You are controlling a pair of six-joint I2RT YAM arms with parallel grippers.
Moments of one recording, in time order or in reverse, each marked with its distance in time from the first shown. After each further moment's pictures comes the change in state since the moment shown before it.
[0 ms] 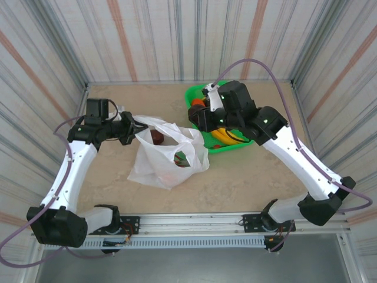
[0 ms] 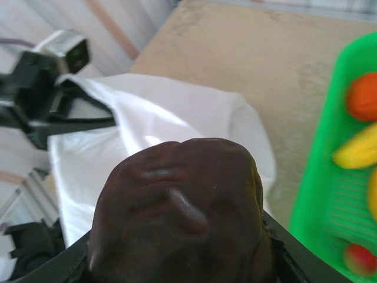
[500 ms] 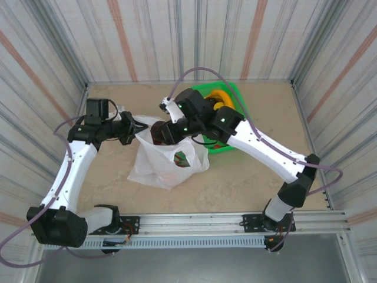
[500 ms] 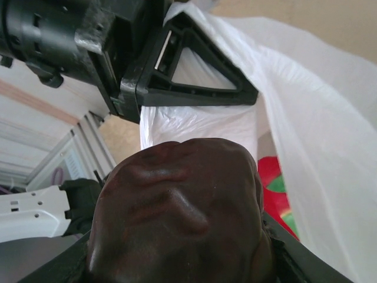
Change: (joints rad) left arm -0.002 0.000 0.000 0.002 0.000 0.000; right arm 0.189 0.277 0.157 0.029 -0.108 0.000
